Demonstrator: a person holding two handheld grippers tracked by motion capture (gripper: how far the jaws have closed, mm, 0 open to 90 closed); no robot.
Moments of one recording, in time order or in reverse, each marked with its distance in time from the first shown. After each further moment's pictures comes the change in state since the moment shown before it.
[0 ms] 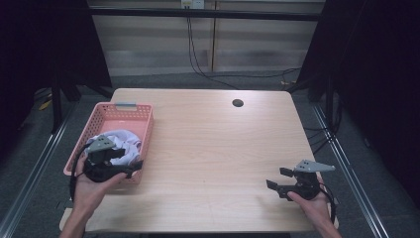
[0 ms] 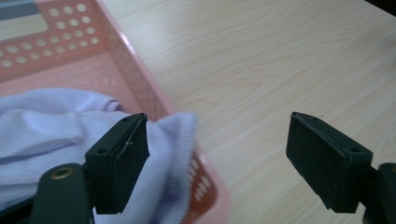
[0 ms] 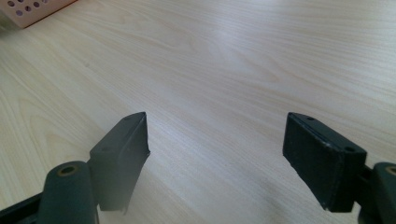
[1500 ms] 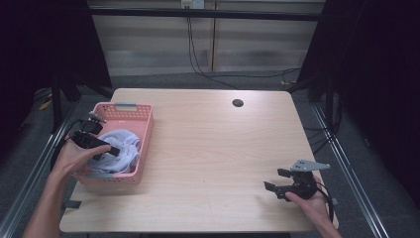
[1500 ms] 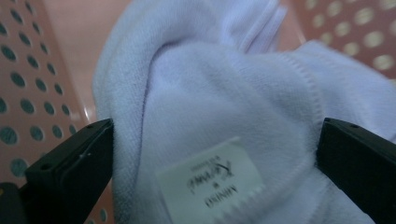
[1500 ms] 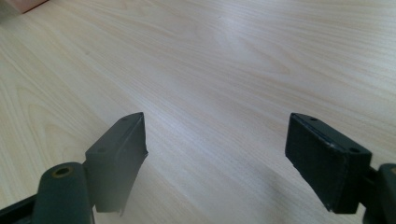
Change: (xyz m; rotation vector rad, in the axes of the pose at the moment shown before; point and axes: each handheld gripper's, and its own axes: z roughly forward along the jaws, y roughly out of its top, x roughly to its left) left arm 0.113 0.016 0.056 0.536 0.125 -0.167; right arm 0.000 0.000 0.008 0.049 0.018 -0.014
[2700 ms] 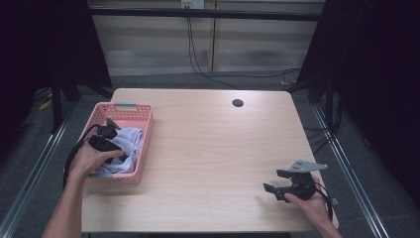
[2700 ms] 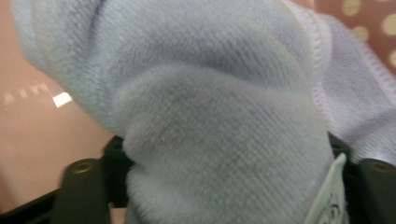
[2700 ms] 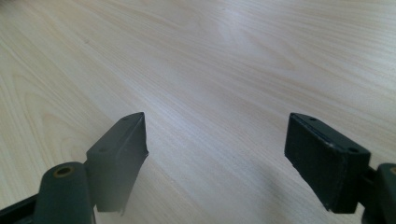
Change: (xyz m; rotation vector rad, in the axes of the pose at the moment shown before) left arm -0.013 0.011 0.038 0.111 -0.066 0.036; right arm 0.003 0.000 0.002 0.029 -0.006 -0.037
